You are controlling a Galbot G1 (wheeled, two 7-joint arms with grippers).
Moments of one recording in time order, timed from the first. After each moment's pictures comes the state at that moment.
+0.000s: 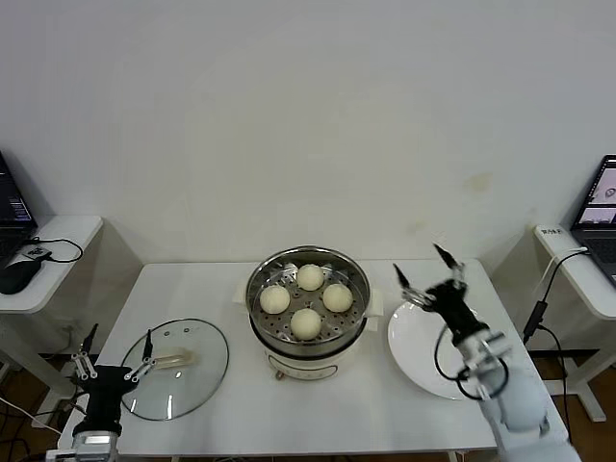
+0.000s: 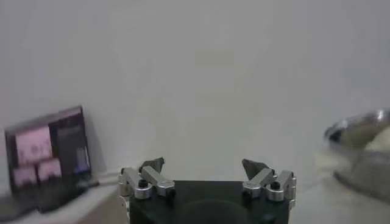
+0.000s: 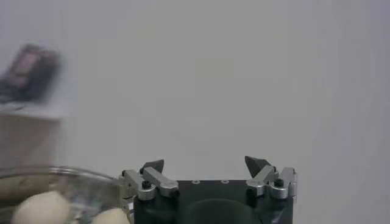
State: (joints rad) left arm 1.69 -1.21 -0.74 -2.02 0.21 -0.14 -0.23; right arm -1.30 1.23 0.64 1.93 0.18 0.12 -0.23
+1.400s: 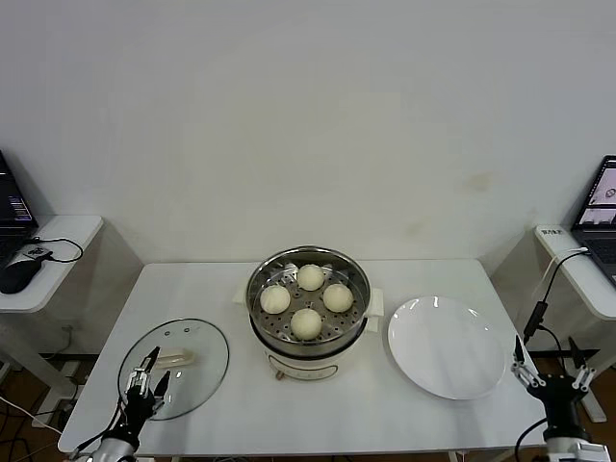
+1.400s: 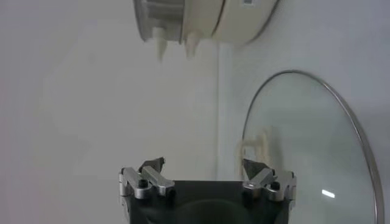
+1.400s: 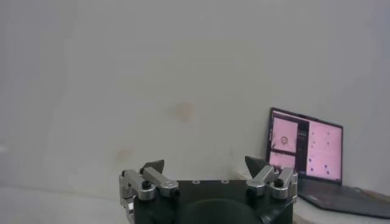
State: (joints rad) left arm 1.56 -1.19 -0.71 -1.68 1.19 -0.20 -0.19; right arm -1.61 1.46 1.02 1.92 0.12 0.26 -0.14
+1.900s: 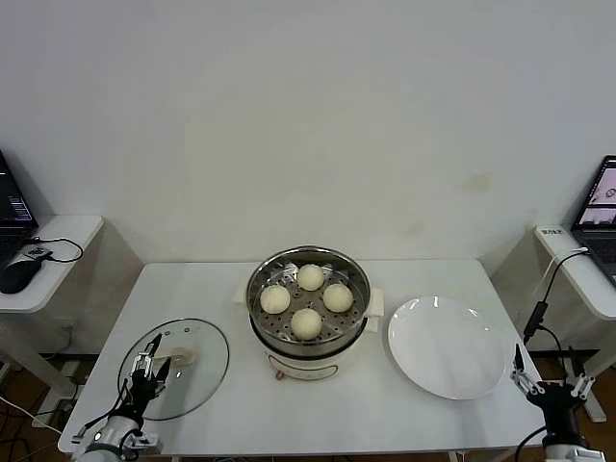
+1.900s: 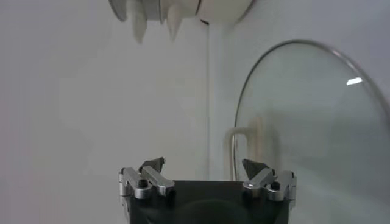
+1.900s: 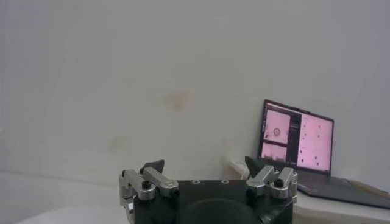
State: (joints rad) left arm 1.41 -1.17 -0.67 -1.55 1.20 -0.19 -0.17; right arm -1.61 1.47 1.02 1.89 0.10 0.27 -0.14
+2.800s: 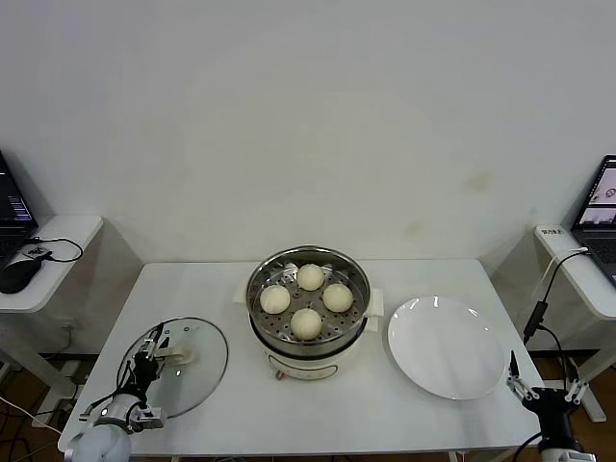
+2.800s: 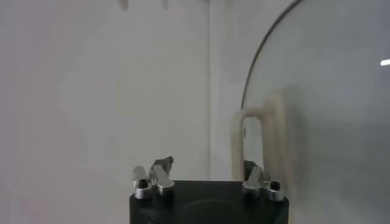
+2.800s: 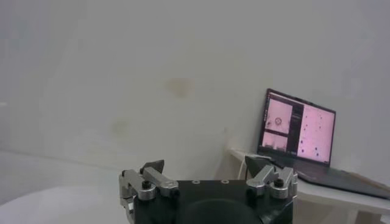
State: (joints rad) left arm 1.26 -1.17 -0.64 -1.40 1.20 -0.18 -0.16; right arm -1.61 1.49 1.02 1.86 0.06 0.28 -0.14
